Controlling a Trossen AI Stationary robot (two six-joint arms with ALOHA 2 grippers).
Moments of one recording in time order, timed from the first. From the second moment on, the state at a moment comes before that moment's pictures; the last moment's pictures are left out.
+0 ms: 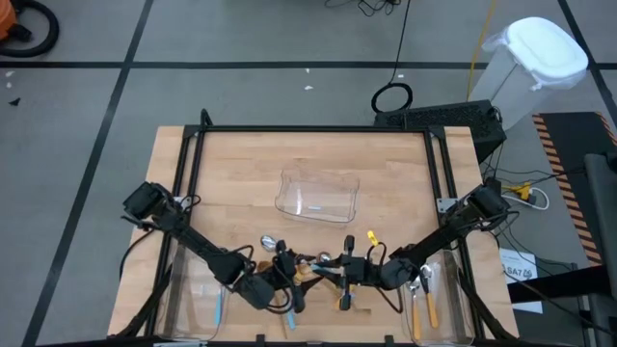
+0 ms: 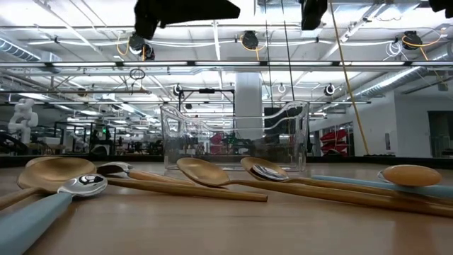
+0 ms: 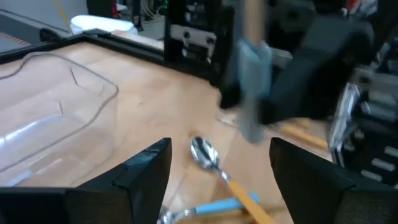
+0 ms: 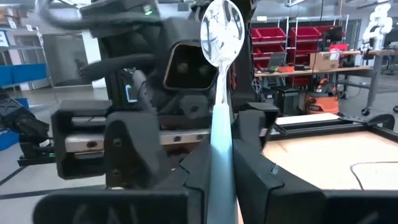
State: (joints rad) left arm -0.63 1.85 1.10 0.40 -0.86 -0.48; right arm 0.61 1.81 0.81 1.10 0.71 0.04
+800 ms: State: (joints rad) left arm -0.59 1.98 1.10 0.74 -0.81 -0.31; right arm 0.61 1.81 0.81 1.11 0.71 0.01
